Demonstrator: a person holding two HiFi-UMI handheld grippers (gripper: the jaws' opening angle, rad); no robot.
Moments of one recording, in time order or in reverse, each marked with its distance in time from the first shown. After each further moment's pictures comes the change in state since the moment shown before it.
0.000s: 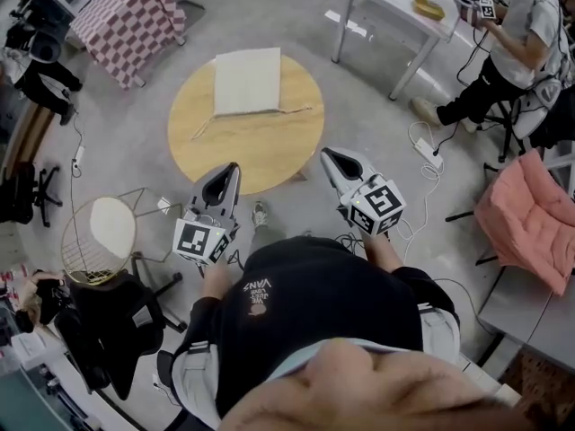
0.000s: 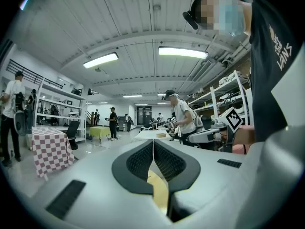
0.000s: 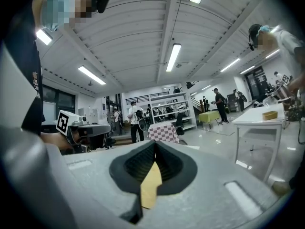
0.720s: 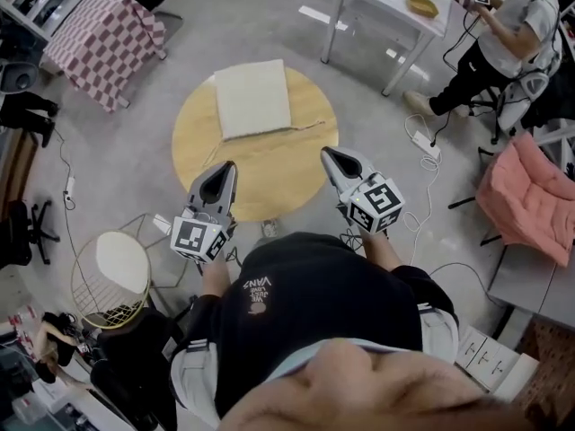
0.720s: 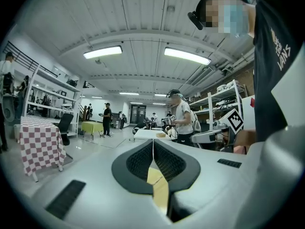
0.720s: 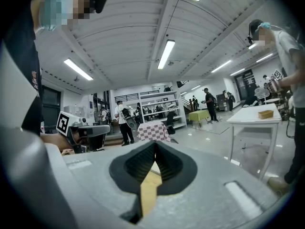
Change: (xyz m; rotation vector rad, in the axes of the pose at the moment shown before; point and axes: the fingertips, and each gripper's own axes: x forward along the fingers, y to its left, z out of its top) left arm 0.031 0.142 -0.019 -0.074 0.004 -0.105; right arm 0.118 -0.004 0.006 0.024 0.016 -0.137
